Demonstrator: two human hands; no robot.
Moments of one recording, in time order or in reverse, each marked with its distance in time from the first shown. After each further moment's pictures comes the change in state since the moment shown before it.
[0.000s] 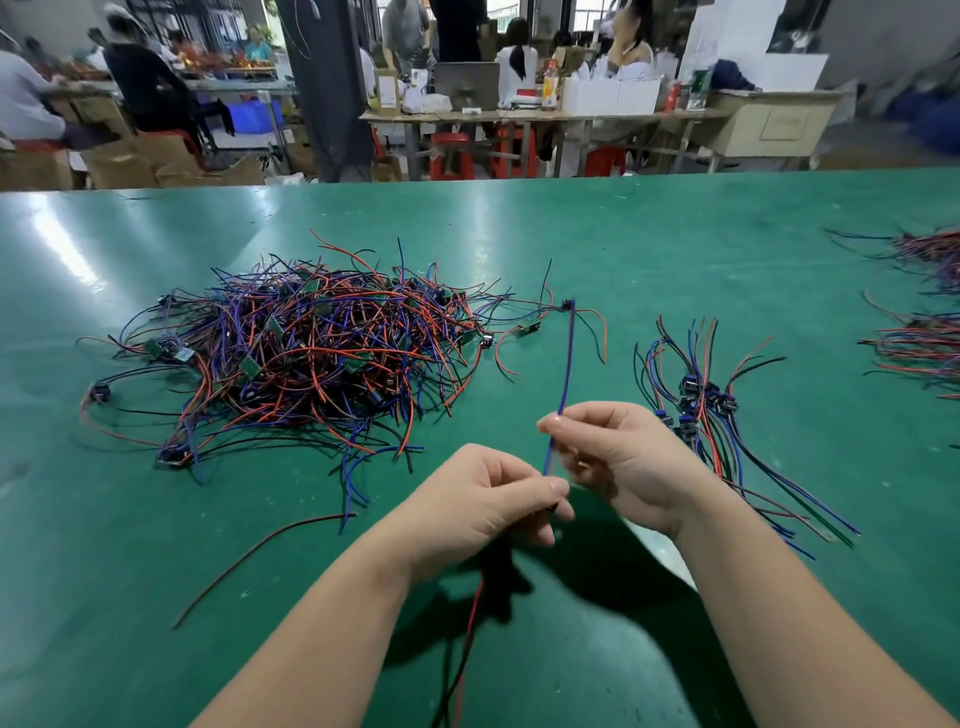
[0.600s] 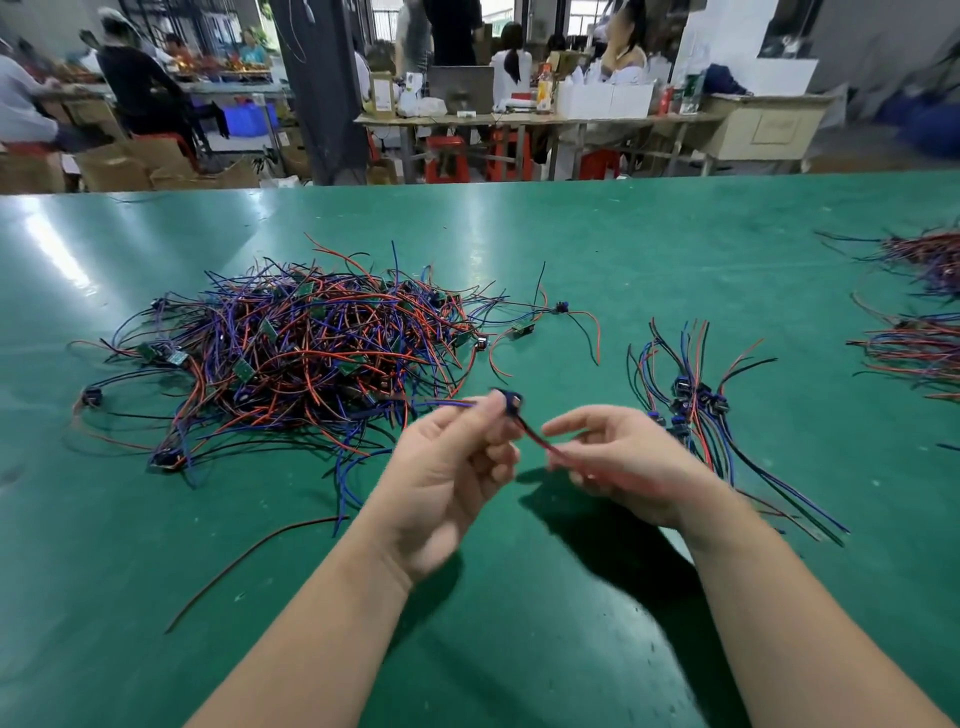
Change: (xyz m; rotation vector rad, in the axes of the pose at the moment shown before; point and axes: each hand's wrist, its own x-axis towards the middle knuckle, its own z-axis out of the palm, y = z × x) left_hand 0.002 0.012 -0.002 -0.735 0.208 0.139; right_hand 0.008 0.004 -0.019 -0.243 0.018 0.032
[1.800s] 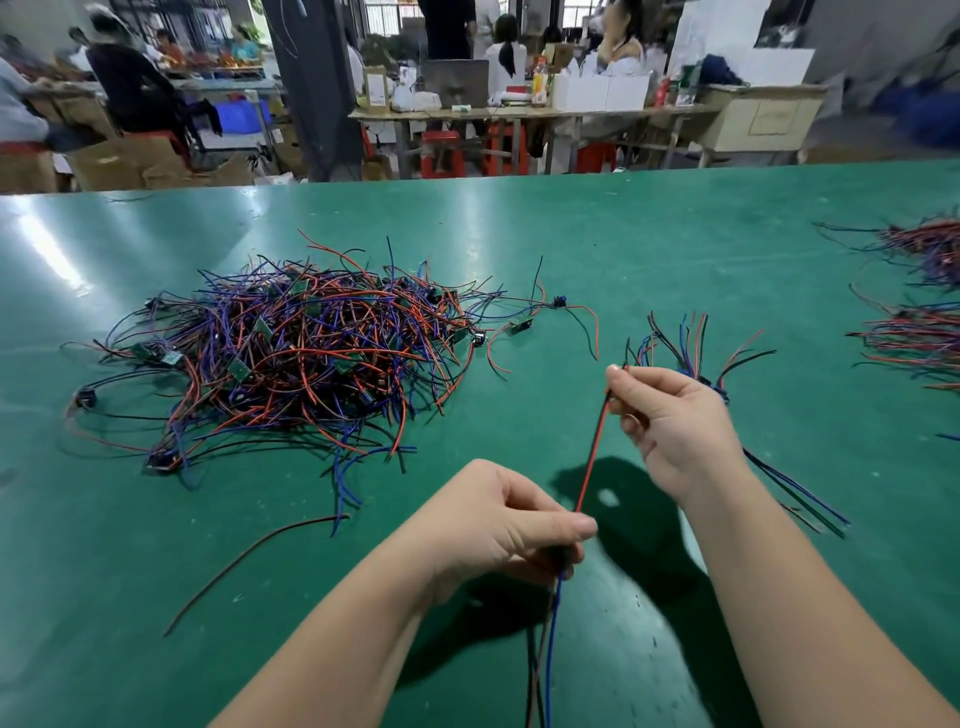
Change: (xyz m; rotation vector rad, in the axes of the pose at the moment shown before) left_hand -0.004 -0.020 0.000 0.667 -0.179 -0.350; right_hand 0.001 -0.012 -0.010 0.385 0.456 -0.226
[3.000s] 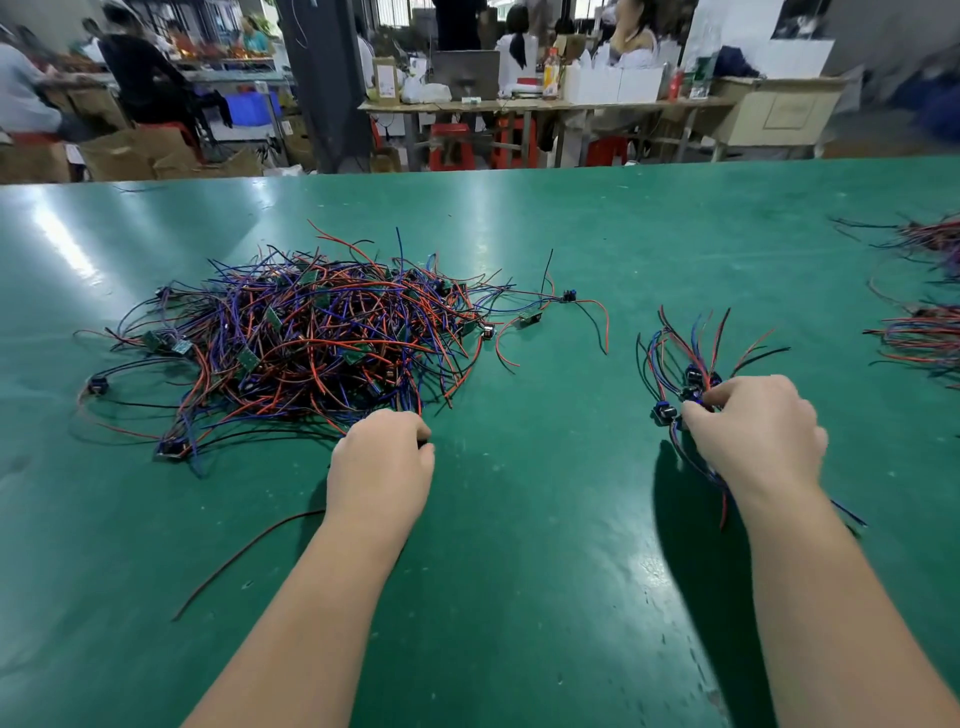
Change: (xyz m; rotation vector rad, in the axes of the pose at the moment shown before) left_hand 0.009 -0.012 -0.065 1.124 0.895 0.035; right_hand 0.014 -0.009 -0.043 -1.475 0.403 -0.144
